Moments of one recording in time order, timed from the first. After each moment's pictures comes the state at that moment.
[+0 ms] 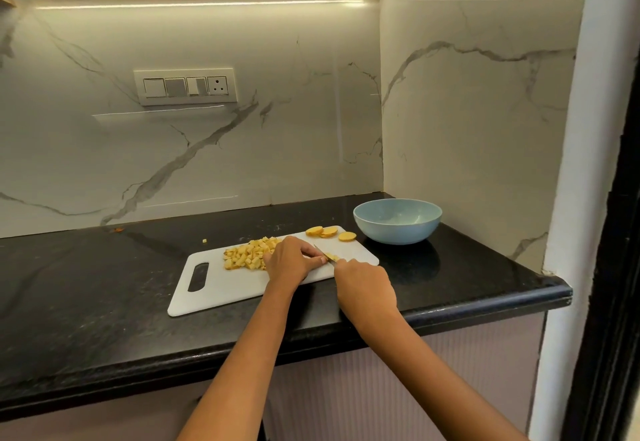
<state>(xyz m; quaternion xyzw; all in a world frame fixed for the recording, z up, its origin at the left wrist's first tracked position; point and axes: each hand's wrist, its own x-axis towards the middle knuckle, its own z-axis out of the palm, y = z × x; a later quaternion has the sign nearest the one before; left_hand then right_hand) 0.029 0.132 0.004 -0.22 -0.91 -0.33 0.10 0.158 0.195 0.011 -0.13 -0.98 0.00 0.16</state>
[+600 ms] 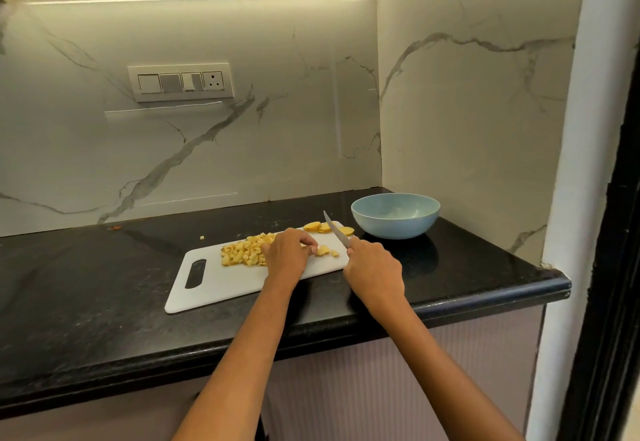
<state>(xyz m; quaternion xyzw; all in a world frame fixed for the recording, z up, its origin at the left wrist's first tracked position) 0.026 0.137 0.003 -0.23 -0.91 -0.31 0.15 0.141 0.223 0.002 -0.21 -0.93 0.16 0.26</state>
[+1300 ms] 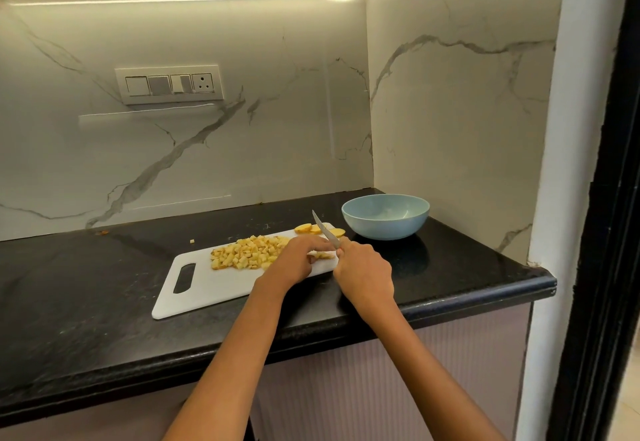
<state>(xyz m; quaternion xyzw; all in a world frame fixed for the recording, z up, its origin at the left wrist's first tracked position) 0.038 0.140 0.008 -0.46 -0.85 -0.26 0.08 0.140 0.225 -0.001 -0.21 -0.92 0.17 0.27</state>
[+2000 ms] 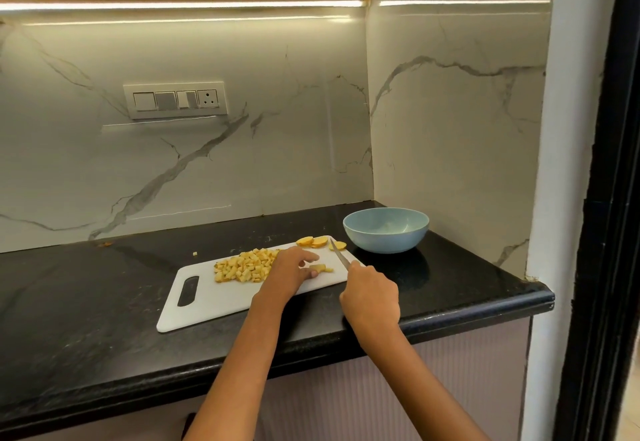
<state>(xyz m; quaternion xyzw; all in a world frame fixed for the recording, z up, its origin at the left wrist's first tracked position) 0.023 0.133 0.001 -0.36 -0.87 -0.32 0.08 0.163 0.209 0.005 -0.26 -0.94 0.11 0.21</state>
